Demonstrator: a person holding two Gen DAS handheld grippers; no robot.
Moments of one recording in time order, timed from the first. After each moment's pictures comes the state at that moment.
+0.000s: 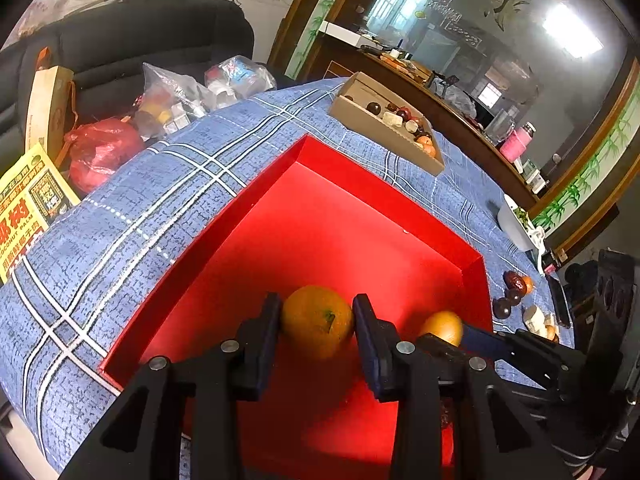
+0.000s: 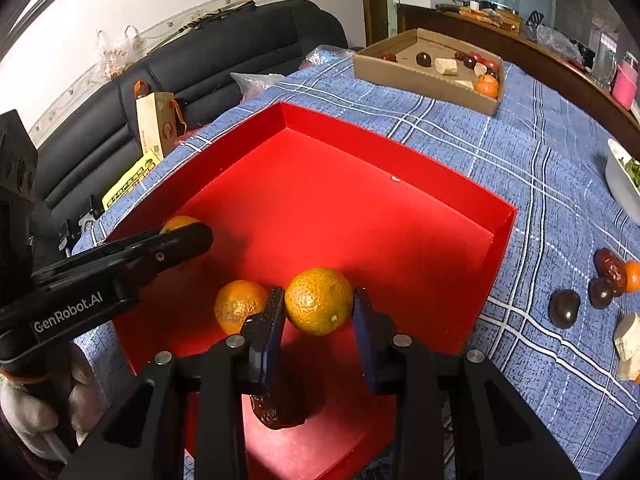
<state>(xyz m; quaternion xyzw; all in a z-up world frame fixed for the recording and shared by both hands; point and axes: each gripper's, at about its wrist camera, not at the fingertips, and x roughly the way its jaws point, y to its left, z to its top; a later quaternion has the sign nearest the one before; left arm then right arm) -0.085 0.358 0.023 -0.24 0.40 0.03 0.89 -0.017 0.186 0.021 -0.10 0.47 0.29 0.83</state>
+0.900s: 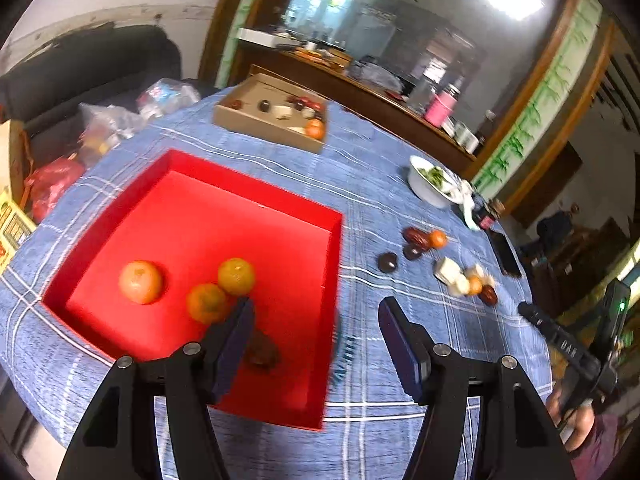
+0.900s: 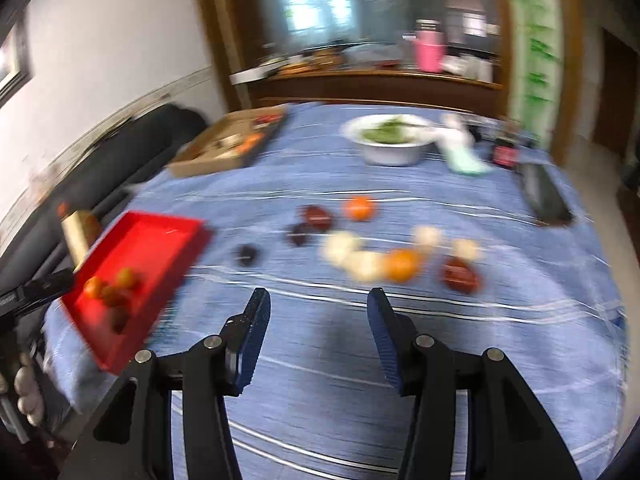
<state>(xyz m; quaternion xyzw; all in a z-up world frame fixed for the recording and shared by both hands) -0.114 0.240 0.089 -0.18 0.39 -0.06 0.90 -0.072 -0.107 0.092 0.04 0.39 0.08 0.92</state>
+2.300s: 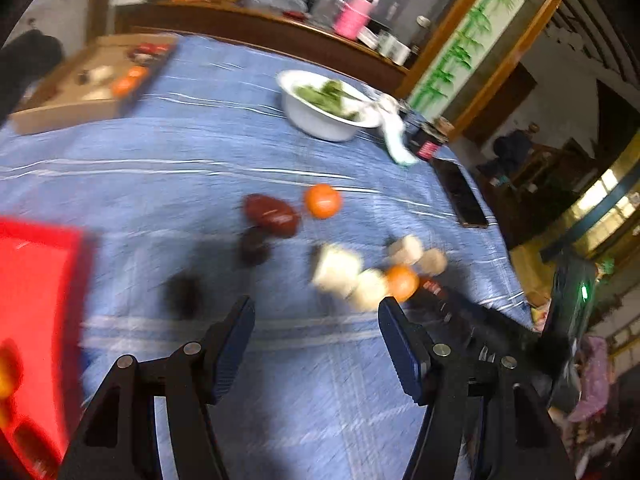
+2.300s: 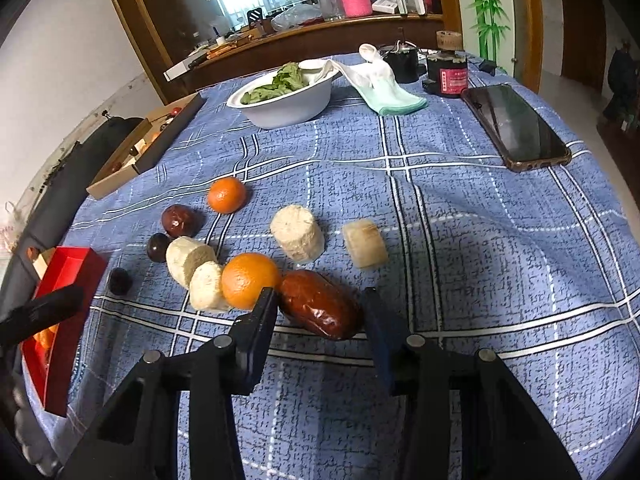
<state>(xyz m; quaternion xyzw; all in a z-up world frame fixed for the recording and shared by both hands) 0.032 0.054 0.054 -0.12 0.48 -0.20 0.85 0.007 -0.186 0.018 0.10 0.44 0.05 0.89</state>
